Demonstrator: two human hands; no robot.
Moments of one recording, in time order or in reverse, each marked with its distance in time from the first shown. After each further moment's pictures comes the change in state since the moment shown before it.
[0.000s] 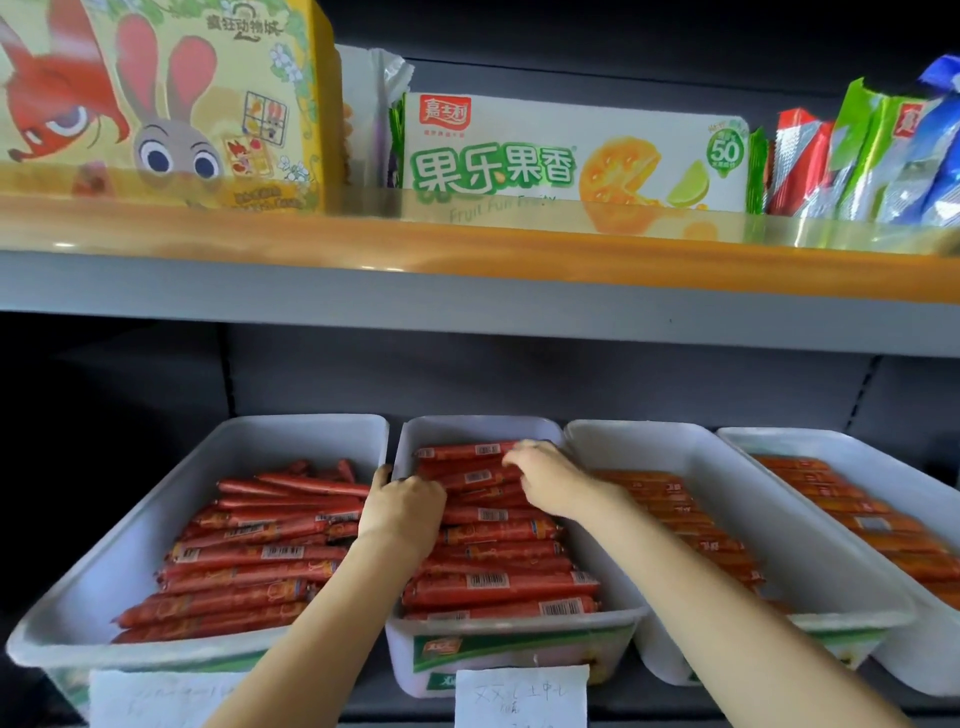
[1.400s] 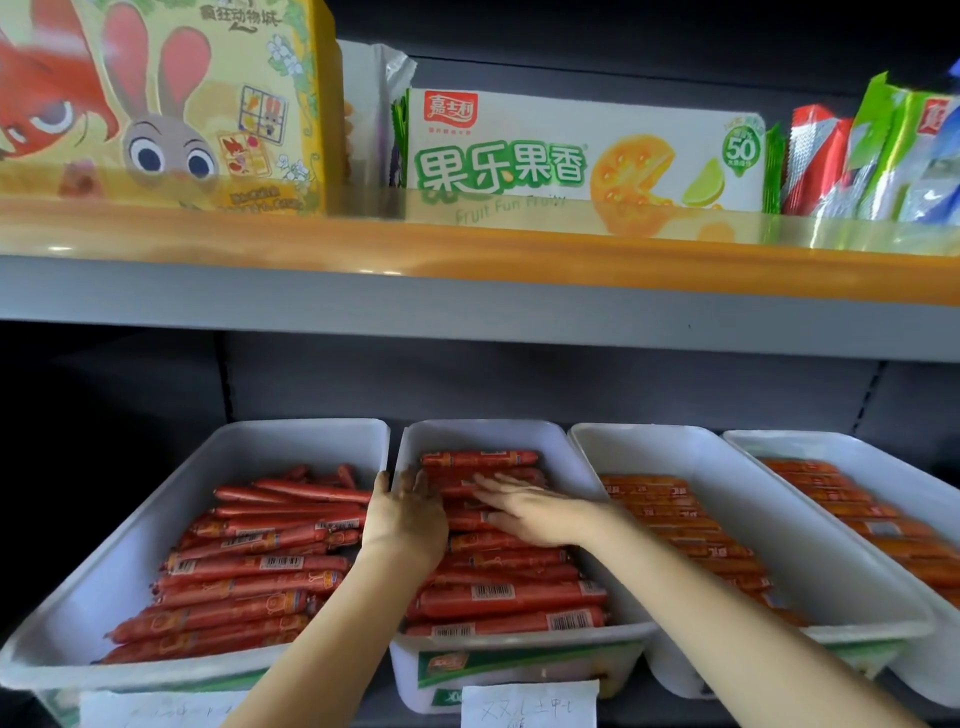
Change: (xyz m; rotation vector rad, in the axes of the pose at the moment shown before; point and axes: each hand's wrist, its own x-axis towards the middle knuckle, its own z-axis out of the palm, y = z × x) left_hand 0.000 0.001 -0.001 0.086 -0.131 0.012; right_hand 0.004 0.000 0.020 -0.112 -0.372 -0.207
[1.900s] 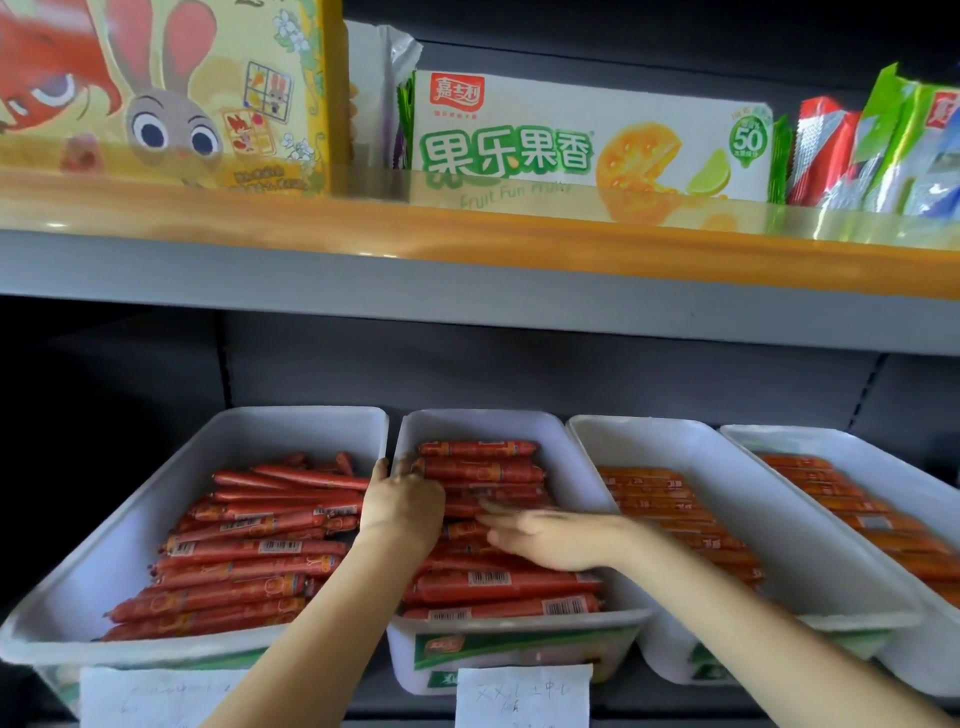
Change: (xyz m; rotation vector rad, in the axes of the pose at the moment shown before) left_hand 0.001 0.000 0.002 -0.081 0.078 -0.017; right_hand -0.045 -0.013 0.001 0.157 -0.154 -0.015
